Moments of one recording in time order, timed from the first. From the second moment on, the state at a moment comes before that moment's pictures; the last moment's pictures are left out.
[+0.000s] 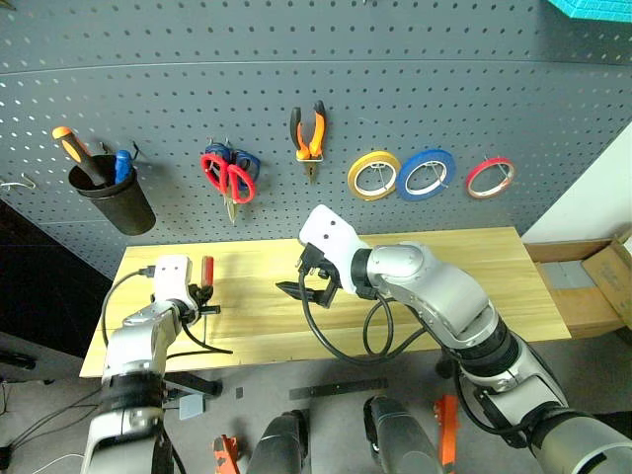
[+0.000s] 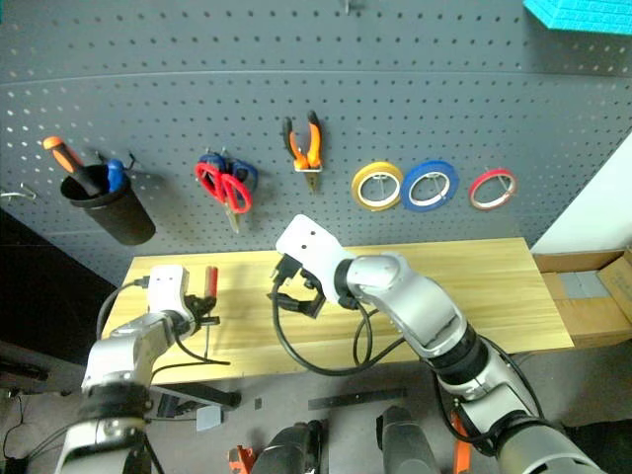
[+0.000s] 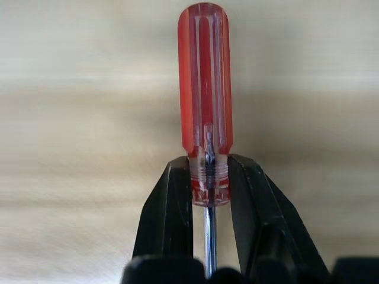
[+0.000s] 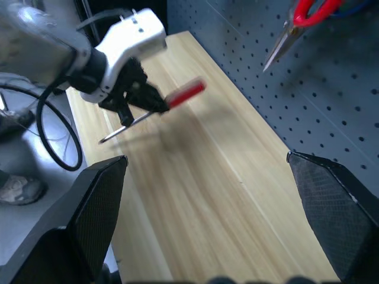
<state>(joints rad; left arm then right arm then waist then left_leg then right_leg) -0.28 0.45 0.26 0.20 -0.18 0.62 -0.28 -0.76 -0.22 0.47 -0.33 0.22 1.01 0.52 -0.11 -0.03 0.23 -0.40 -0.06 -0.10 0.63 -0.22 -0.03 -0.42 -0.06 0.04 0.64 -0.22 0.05</state>
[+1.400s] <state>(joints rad) -0.66 0.54 0.40 0.41 -0.07 -0.14 -0.03 -0.85 -0.25 0.41 -0.24 0.17 0.68 0.63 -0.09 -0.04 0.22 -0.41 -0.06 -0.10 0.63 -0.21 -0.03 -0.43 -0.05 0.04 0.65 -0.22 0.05</state>
